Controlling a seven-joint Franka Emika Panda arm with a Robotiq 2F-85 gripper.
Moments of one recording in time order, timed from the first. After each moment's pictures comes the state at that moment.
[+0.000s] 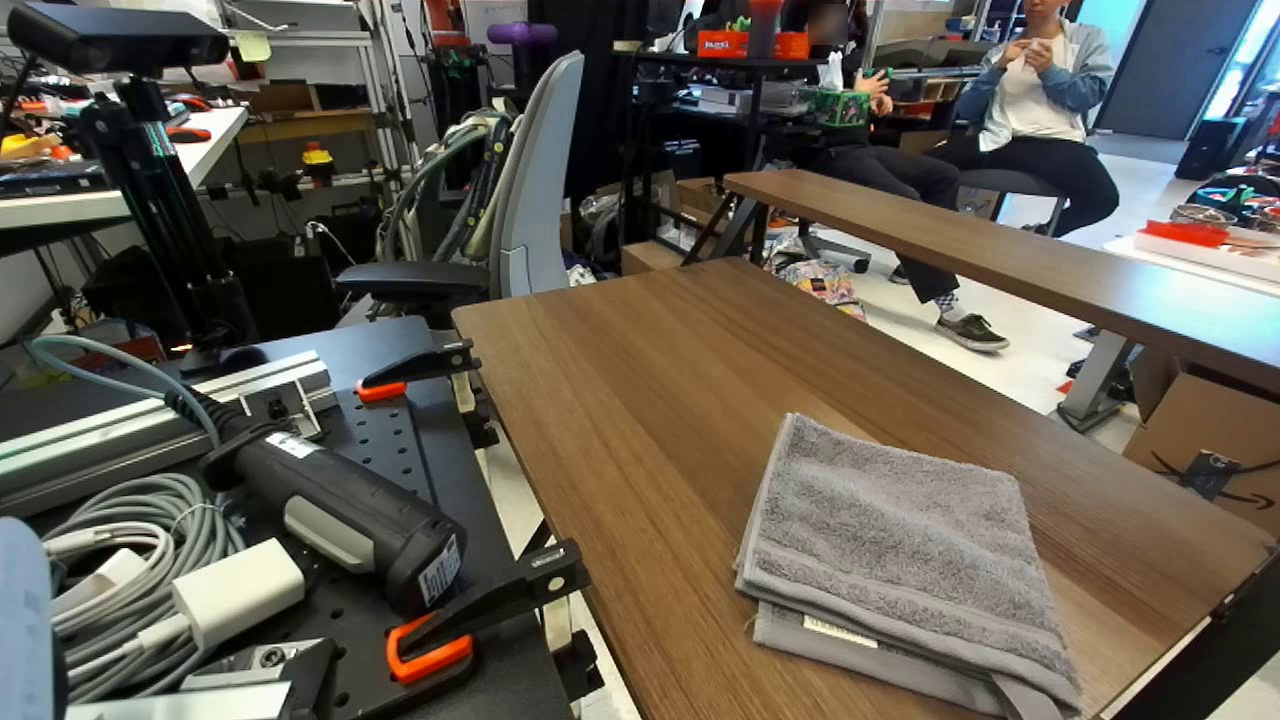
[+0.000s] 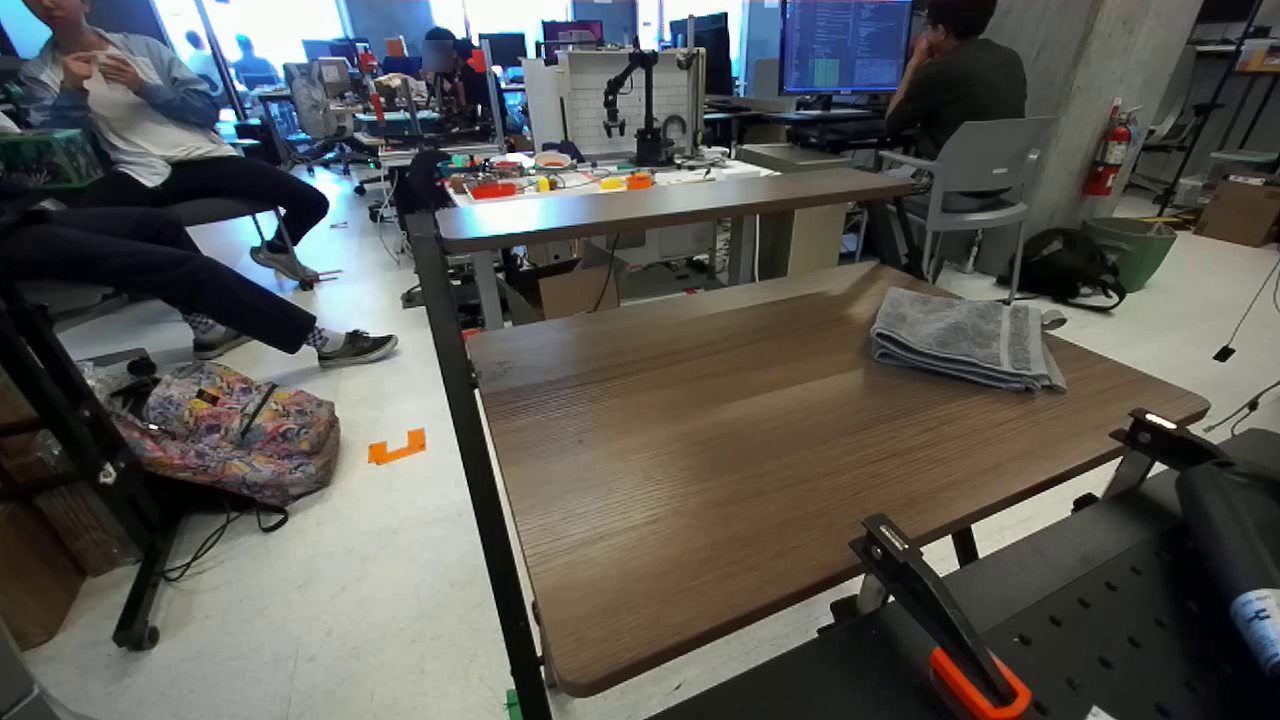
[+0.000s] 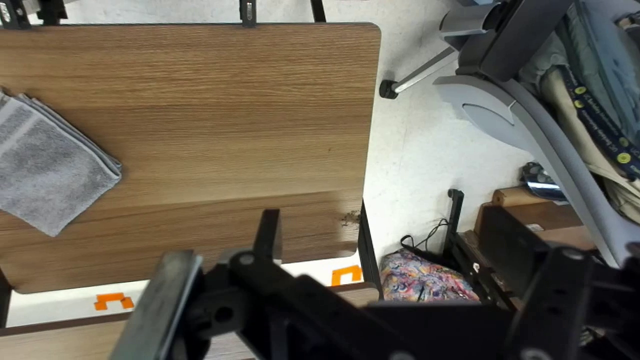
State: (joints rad) arm 0.19 -0.66 0.18 -2.53 0.23 2.13 0.19
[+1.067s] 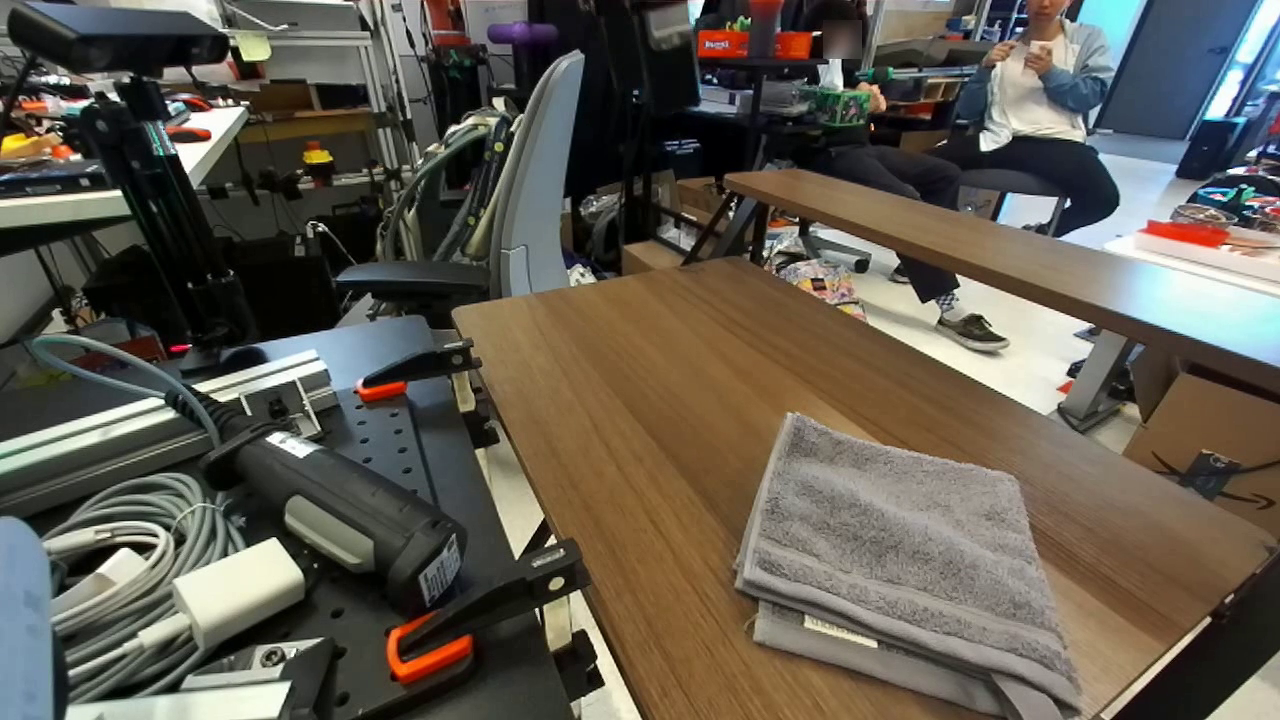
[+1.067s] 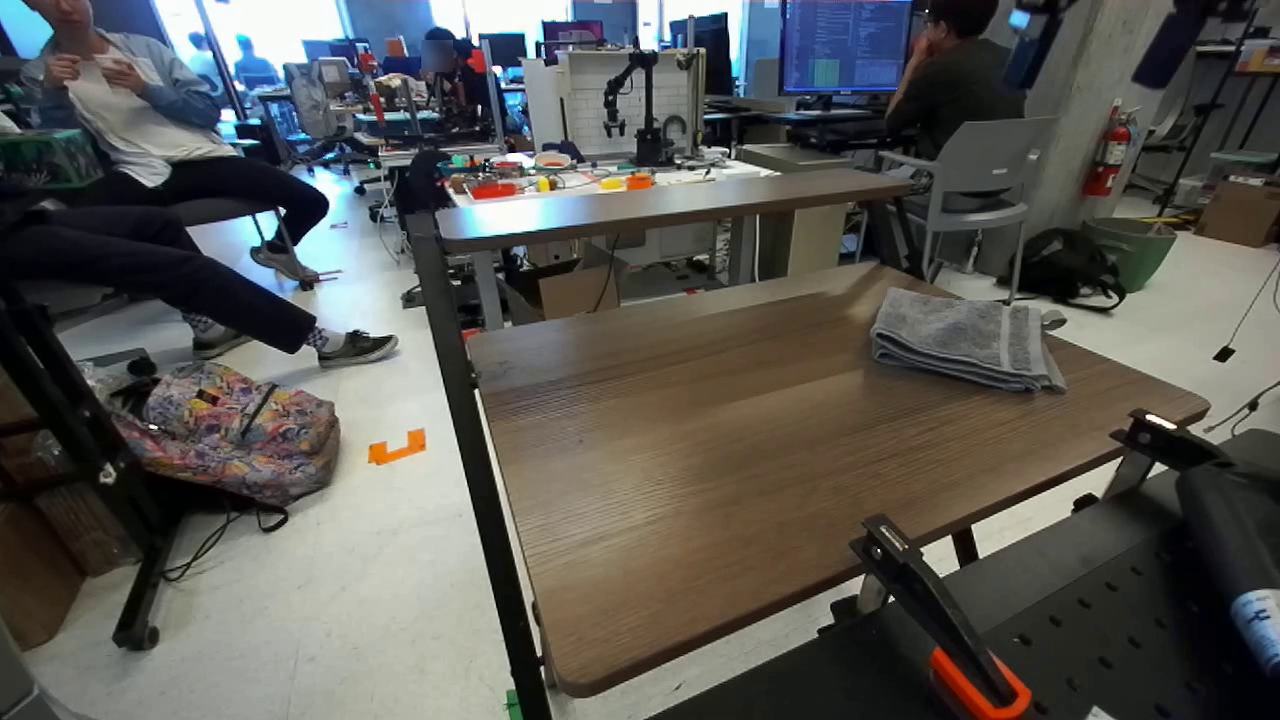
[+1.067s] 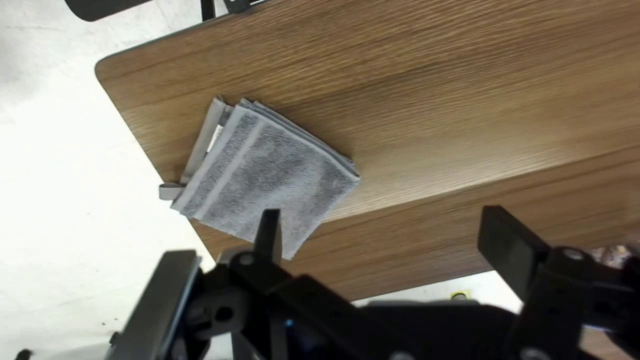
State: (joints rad) arm -0.14 -0.34 0.04 -2.69 -0.05 2.58 0.19
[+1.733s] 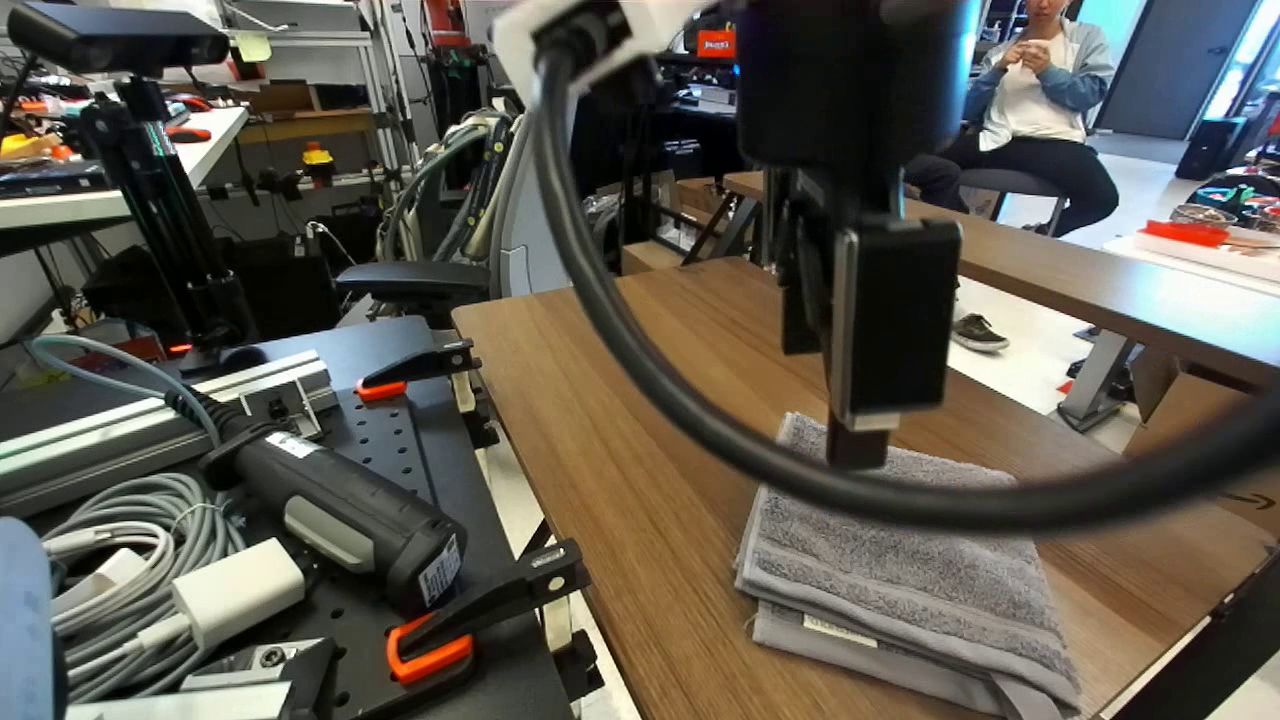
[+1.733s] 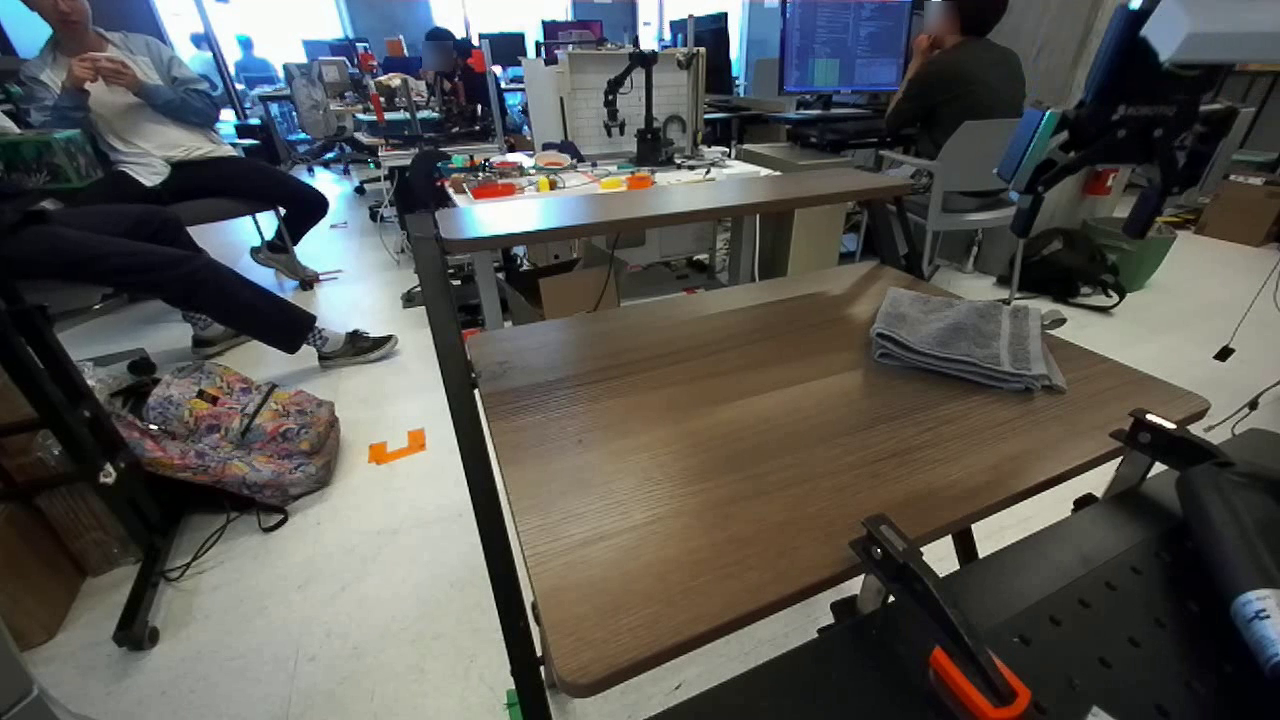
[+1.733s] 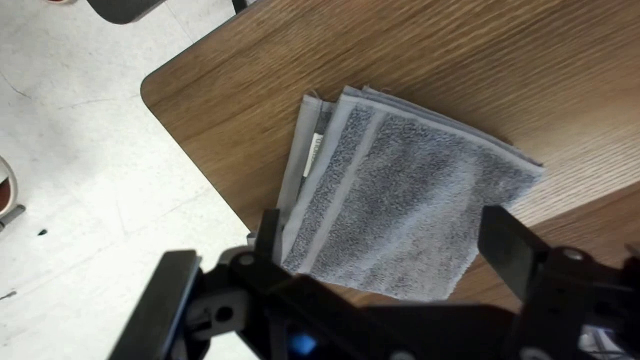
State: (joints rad) arm -0.21 0.14 -0.11 -2.48 -0.09 2.76 0.25
